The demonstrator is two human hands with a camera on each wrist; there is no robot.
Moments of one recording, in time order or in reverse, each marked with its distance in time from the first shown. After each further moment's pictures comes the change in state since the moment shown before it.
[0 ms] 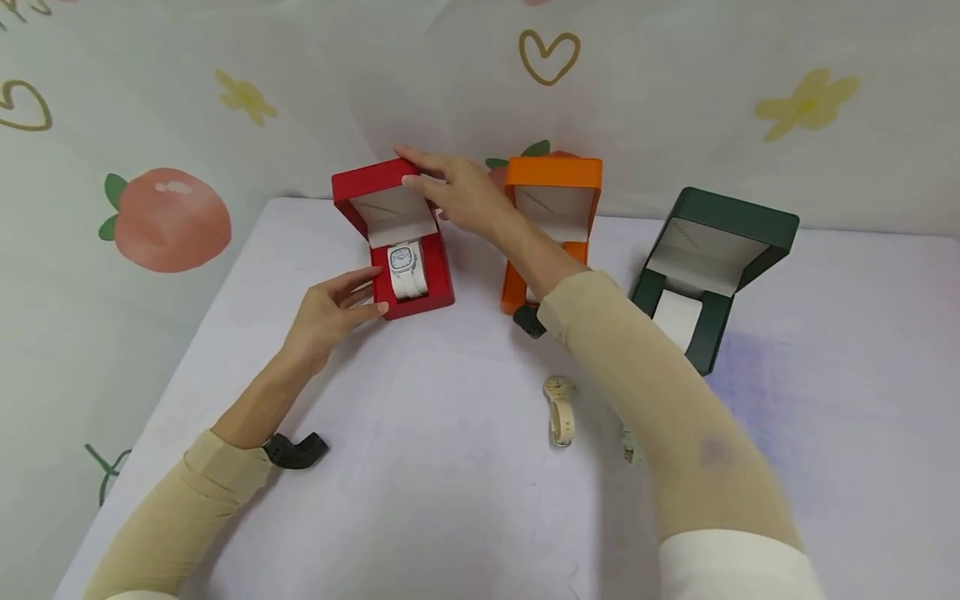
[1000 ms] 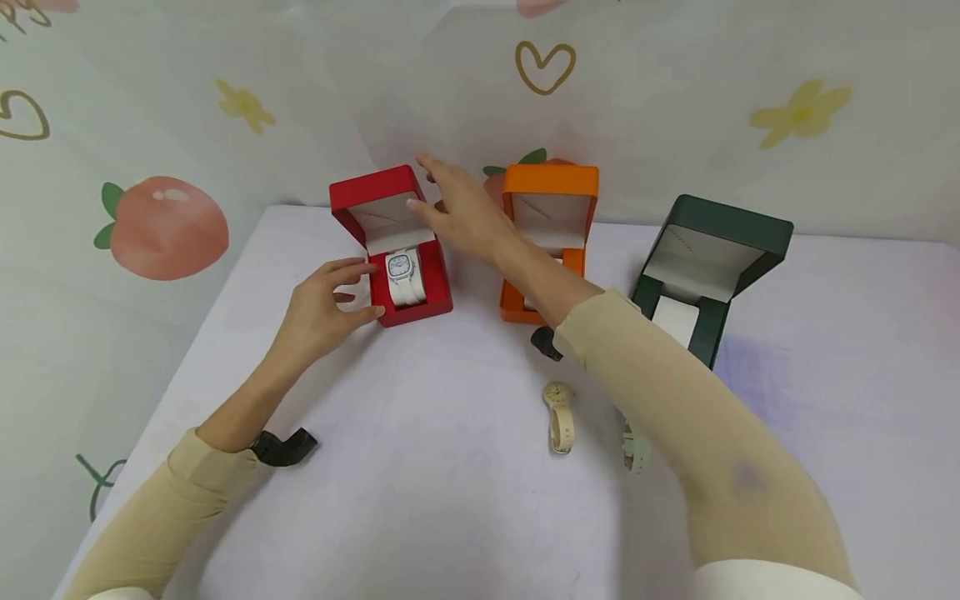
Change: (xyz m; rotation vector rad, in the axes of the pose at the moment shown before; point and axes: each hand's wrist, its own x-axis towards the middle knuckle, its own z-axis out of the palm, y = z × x) left_hand -0.004 0.024 -0.001 0.580 0.058 0.310; right_hand -0.021 0.001 0.010 -0.266 0.102 -0.025
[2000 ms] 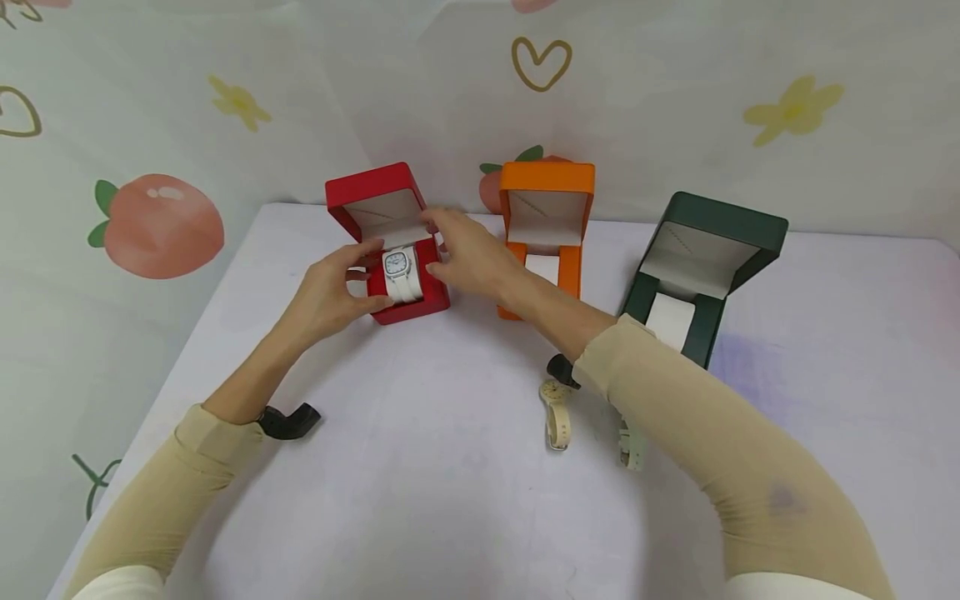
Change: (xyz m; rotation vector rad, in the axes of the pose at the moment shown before) left_hand 0.026 -0.002 -0.003 -0.021 -0.092 0.107; right_hand -0.030 0.006 0.018 -0.073 -0.131 -0.010
